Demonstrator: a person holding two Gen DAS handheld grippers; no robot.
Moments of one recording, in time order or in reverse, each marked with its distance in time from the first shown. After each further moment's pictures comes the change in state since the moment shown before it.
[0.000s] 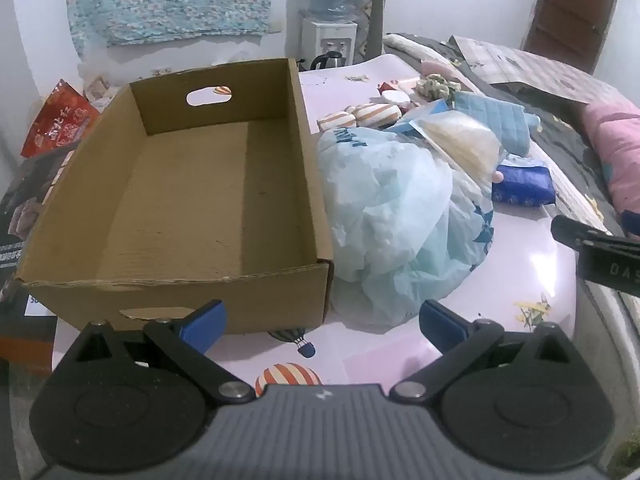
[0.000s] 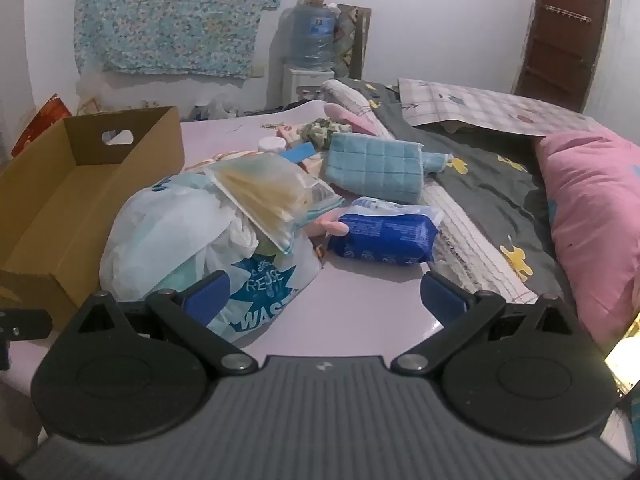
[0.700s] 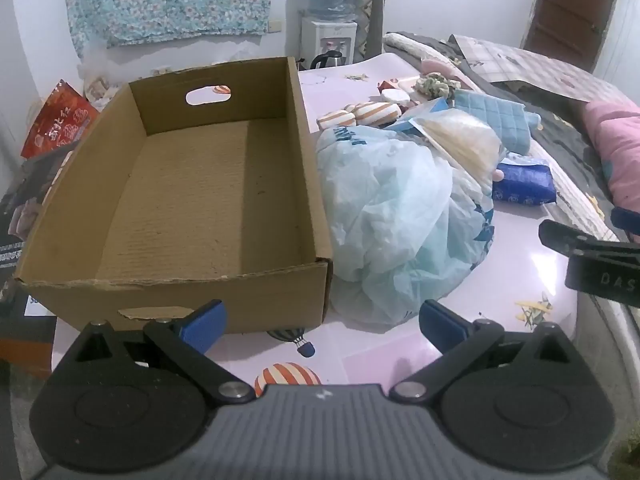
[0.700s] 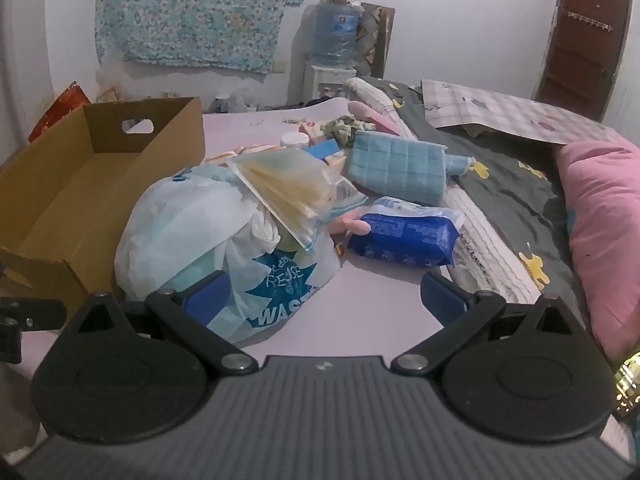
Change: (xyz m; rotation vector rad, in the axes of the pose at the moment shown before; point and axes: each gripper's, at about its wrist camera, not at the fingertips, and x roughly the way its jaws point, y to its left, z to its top) left arm 0.004 -0.005 0.000 -0.001 0.005 -0.003; right arm 0.006 0.010 -0.002 -0.056 0.014 0.051
